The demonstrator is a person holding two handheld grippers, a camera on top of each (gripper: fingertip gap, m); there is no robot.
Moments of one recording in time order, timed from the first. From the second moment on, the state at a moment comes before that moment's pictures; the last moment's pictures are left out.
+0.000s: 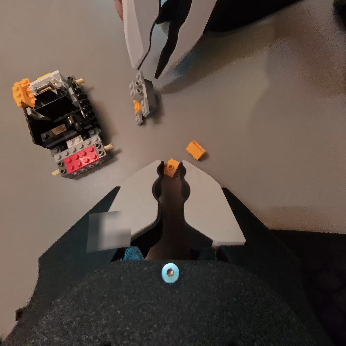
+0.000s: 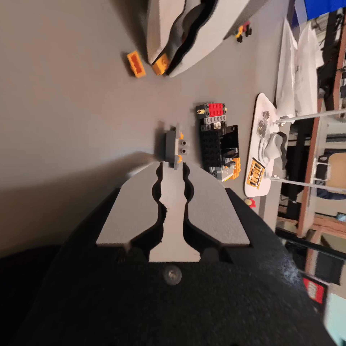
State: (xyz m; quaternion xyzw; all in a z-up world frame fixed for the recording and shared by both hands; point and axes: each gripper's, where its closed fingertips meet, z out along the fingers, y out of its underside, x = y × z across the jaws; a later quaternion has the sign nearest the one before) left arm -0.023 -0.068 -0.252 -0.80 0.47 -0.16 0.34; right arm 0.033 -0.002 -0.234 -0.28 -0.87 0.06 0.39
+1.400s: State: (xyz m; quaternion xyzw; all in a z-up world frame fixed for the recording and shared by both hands) left arm 0.008 -0.046 -0.144 -0.69 0.30 -0.32 0.57; right arm 0.017 -0.047 -0.139 -0.45 -0.61 0.62 0.22
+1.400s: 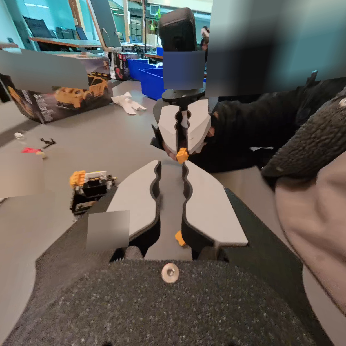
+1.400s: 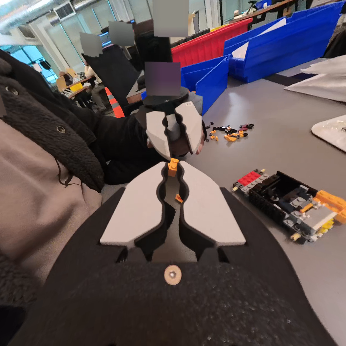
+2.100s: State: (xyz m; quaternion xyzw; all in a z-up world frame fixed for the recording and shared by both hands) left arm 0.022 -0.050 -0.161 -0.72 0.32 -0.32 0.52; right arm 0.014 -0.054 -0.159 -0.44 -0.67 0.56 0.20
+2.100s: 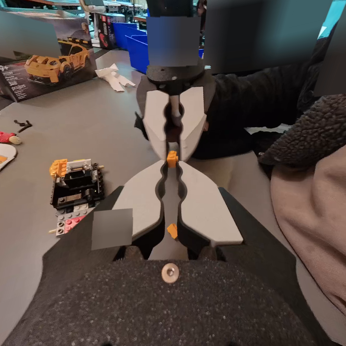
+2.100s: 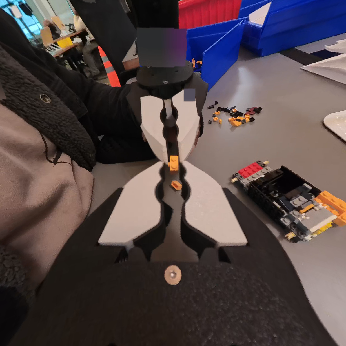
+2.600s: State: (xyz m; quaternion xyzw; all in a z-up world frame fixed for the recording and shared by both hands) left arm 0.015 -0.014 -0.244 -0.85 0.31 -0.18 0.38; right arm 0.023 0.014 -0.171 -0.51 -0.63 0.54 0.24
